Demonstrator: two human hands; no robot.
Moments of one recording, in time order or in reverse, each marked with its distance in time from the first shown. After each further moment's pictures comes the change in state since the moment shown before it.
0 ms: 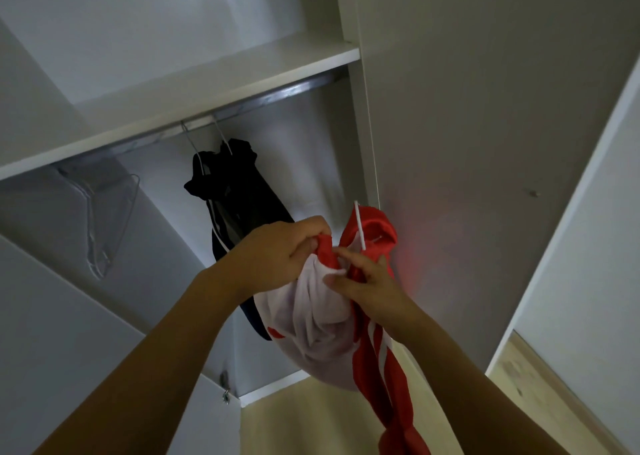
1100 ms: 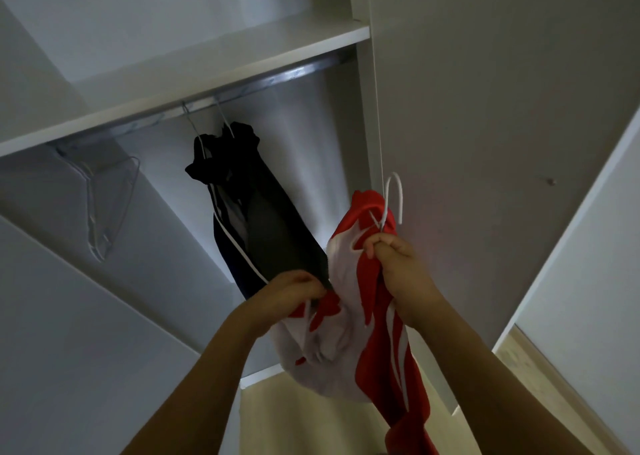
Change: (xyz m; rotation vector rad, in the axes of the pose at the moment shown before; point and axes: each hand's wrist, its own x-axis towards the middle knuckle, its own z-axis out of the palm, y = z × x) left_hand -0.032 -0.019 0.087 -0.704 -0.181 -0.776; right_hand -0.003 -0.009 -0.012 0.107 0.234 0.114
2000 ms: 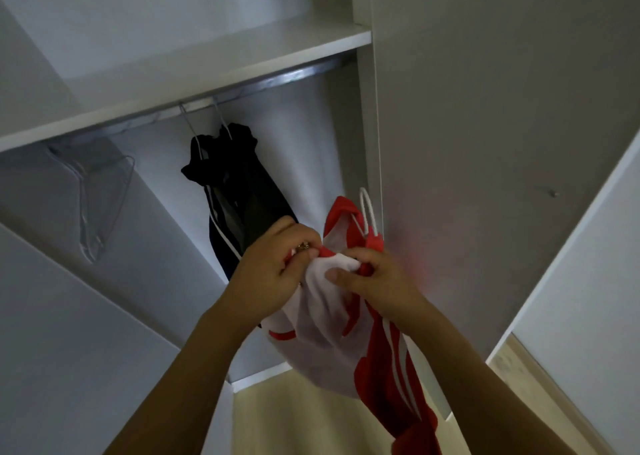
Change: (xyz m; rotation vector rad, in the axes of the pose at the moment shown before) left_hand -0.033 0.042 -0.026 0.357 0.471 0.799; right_hand 0.005 0.007 0.009 -0.197 -0.233 -0.219
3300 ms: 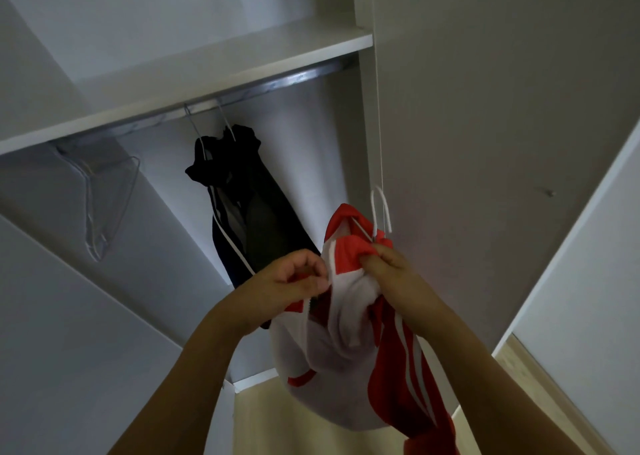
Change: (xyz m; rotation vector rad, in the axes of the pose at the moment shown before) left_hand -0.015 -0.011 0.007 -0.596 -0.406 -0.462; right_hand -0.004 0.007 -0.014 0.139 0.078 0.145
